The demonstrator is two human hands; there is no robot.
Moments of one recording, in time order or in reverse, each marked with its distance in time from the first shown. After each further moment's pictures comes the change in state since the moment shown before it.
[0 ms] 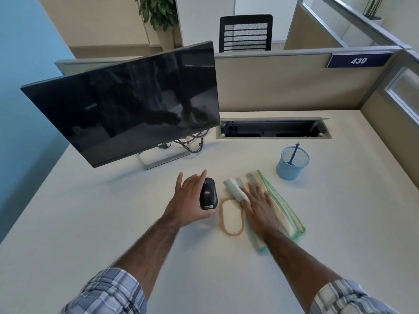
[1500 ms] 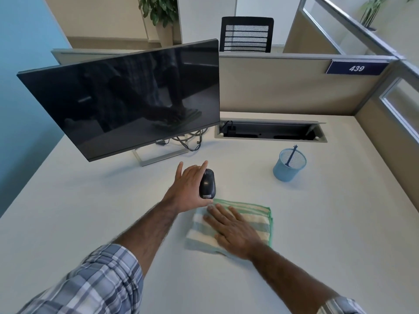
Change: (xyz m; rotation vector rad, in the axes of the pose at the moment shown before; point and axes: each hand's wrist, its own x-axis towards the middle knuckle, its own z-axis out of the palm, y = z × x) left_hand 0.026 -0.009 -0.009 0.008 -0.017 0.042; right_hand -0.037 -0.037 0.022 -0.330 -0.280 -0.546
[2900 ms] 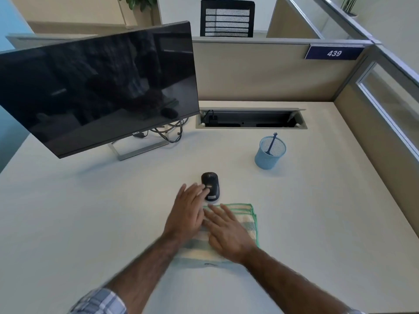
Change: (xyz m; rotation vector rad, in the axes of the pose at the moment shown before) left_hand -0.051 0.056 0.088 -0.115 0.319 0.186; right_hand -0.045 -0.008 -0.003 0.106 0.213 0.001
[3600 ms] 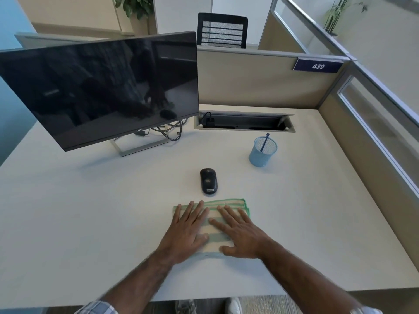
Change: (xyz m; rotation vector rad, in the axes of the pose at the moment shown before) left_hand -0.080 0.017 -0.005 0.150 -0.448 -0.041; right_hand -0.049 0.006 -0.018 -0.136 -0.417 0.144
